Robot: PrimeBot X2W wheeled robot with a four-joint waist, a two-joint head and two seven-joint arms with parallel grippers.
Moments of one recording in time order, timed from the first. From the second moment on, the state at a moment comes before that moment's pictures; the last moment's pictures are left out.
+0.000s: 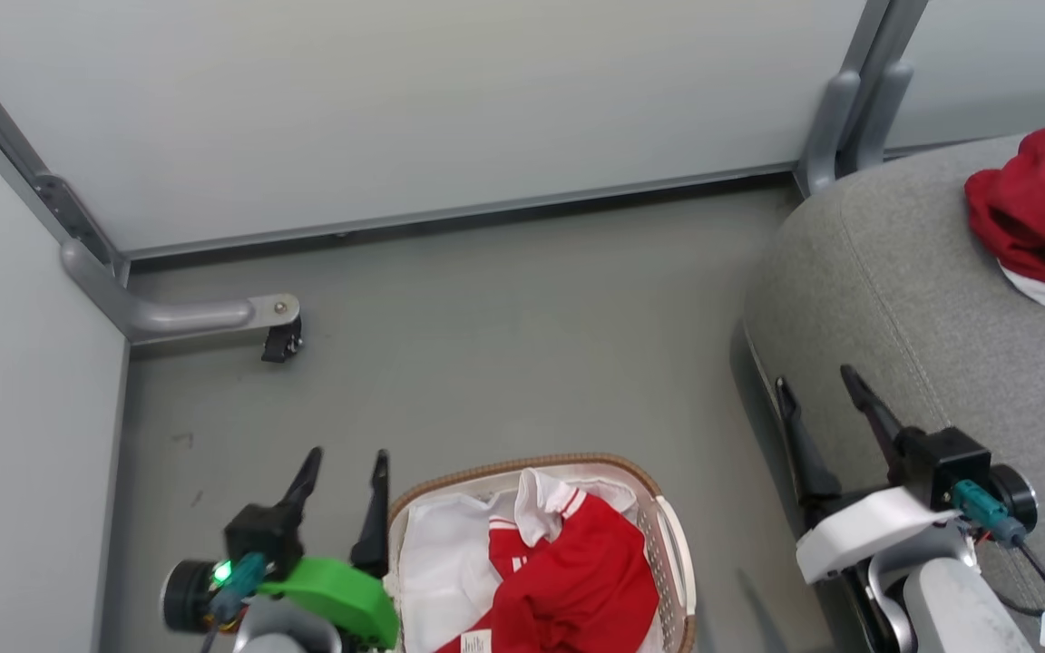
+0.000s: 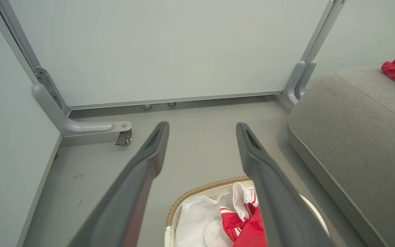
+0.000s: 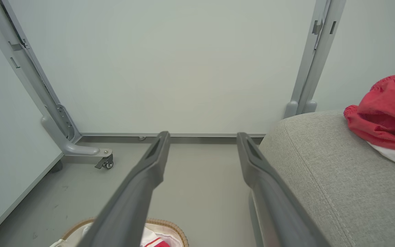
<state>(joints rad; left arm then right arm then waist) -0.12 0.05 -0.21 0.45 -0.25 -0.11 -0.26 -0.15 -0.05 0.05 0.28 0.12 0.13 -0.26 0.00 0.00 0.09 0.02</state>
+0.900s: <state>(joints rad) -0.62 0.05 -0.75 1.06 -0.30 -0.13 -0.21 -0.44 -0.05 0.05 0.15 0.14 0.13 -0.26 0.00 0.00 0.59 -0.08</state>
